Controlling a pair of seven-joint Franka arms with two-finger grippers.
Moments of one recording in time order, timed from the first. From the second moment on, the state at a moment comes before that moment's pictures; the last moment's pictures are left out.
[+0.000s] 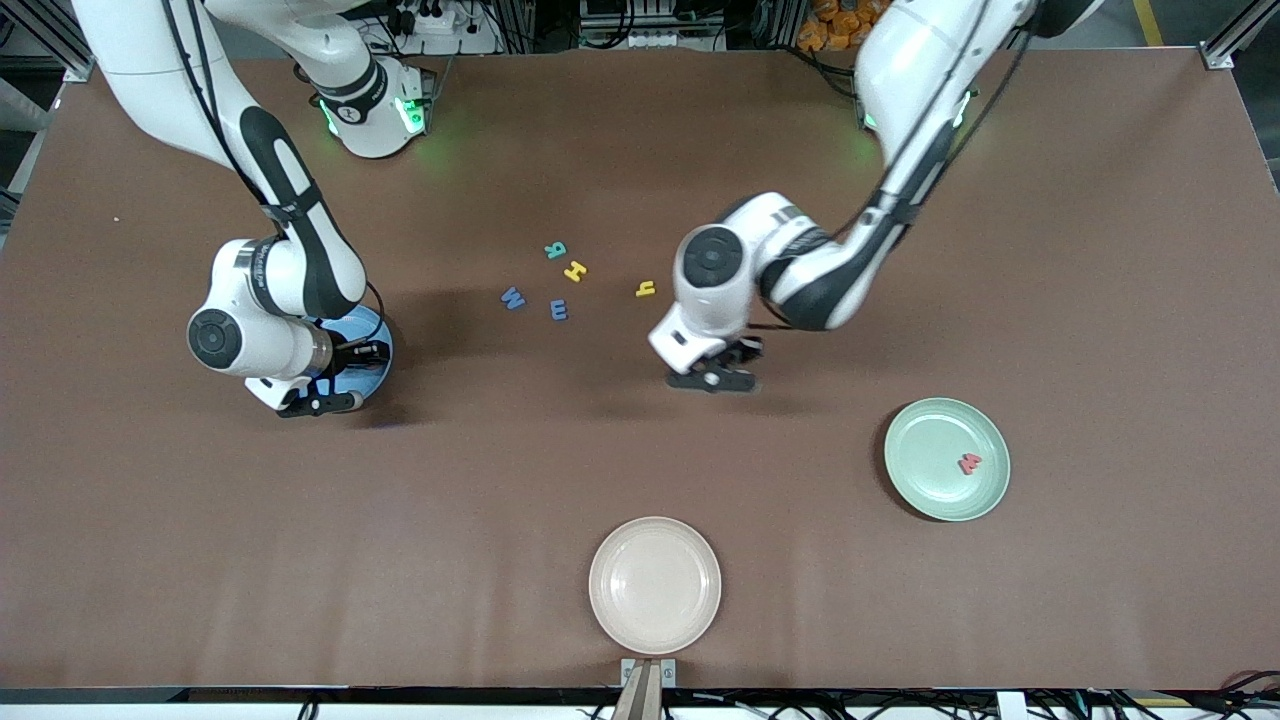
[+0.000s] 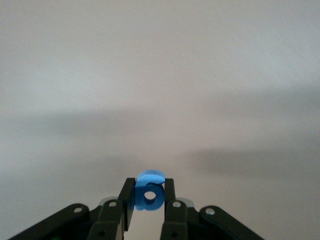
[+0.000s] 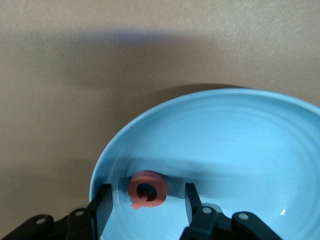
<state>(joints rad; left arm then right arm) -0.33 0.59 -0.32 -1.65 0.31 2.15 -0.70 0.20 0.44 -0.14 -2.13 0.20 2.29 -0.20</state>
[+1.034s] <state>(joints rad) 0.20 0.71 -0.32 -1.65 0.31 2.22 -0.11 0.33 0.38 -0.01 -2.07 0.20 2.24 0.24</state>
